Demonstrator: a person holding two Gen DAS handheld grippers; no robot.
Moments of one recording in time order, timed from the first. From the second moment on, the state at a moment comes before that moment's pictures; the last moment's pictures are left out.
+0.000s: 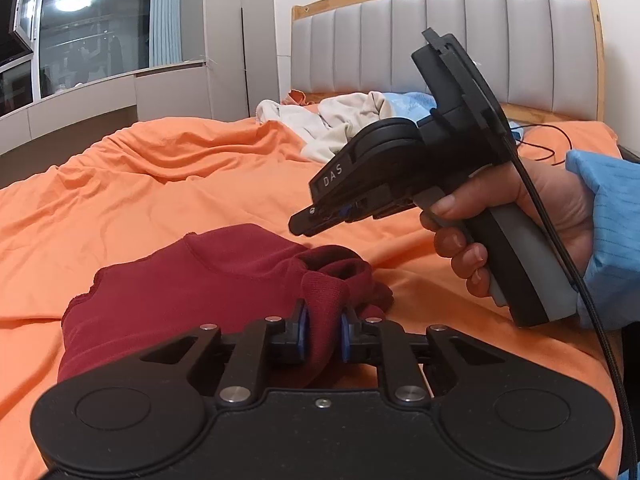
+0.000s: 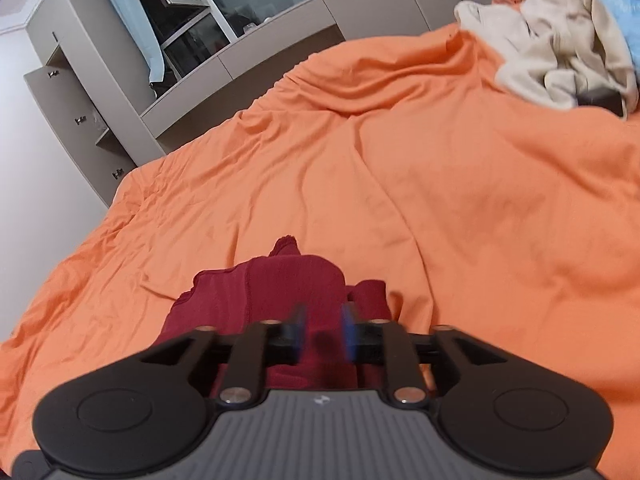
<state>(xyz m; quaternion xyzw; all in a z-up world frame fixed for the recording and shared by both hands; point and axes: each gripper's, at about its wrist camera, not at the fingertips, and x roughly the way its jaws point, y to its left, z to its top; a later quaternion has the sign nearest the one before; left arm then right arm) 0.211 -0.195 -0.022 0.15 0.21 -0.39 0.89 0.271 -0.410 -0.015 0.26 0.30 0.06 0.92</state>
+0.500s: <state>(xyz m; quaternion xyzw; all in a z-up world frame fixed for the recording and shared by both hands) 0.210 -0.203 -0.028 0.16 0.21 -0.39 0.88 0.267 -0.400 -0.022 0.26 0.31 0.07 0.91</state>
